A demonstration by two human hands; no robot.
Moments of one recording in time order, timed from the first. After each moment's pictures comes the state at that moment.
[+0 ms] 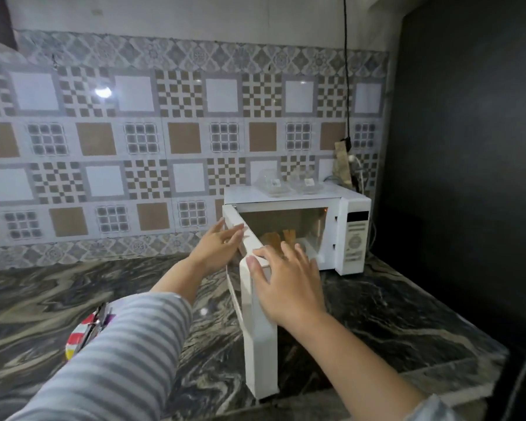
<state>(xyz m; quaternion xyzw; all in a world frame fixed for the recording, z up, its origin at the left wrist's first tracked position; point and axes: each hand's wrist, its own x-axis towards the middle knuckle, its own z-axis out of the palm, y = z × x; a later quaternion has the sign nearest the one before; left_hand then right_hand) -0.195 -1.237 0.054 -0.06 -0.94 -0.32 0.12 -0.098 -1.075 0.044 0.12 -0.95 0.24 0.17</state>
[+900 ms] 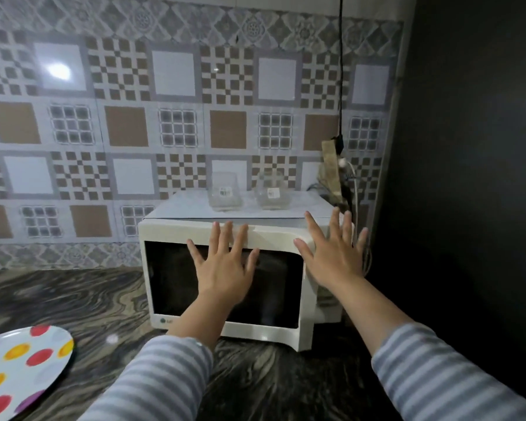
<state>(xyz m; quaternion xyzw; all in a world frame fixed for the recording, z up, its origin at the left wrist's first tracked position) -0.380 -1.056 0.006 0.06 -0.96 -0.07 0.27 -0.414 -0.863 0.037 0.06 -0.97 0.07 0.23</state>
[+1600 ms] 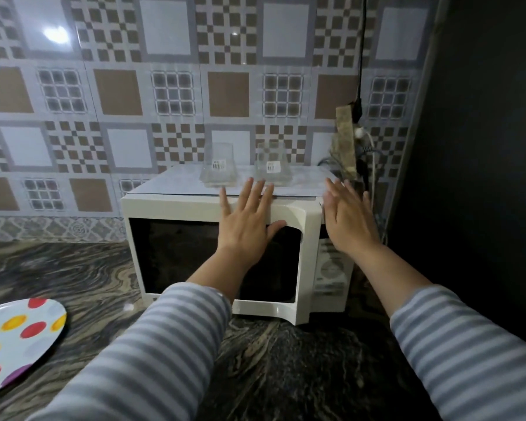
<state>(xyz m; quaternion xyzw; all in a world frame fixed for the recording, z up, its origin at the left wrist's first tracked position) -0.446 -1.018 0.025 0.00 -0.95 0.07 0.30 -0.493 -0.828 0.037 0.16 -0.92 0.21 0.28</state>
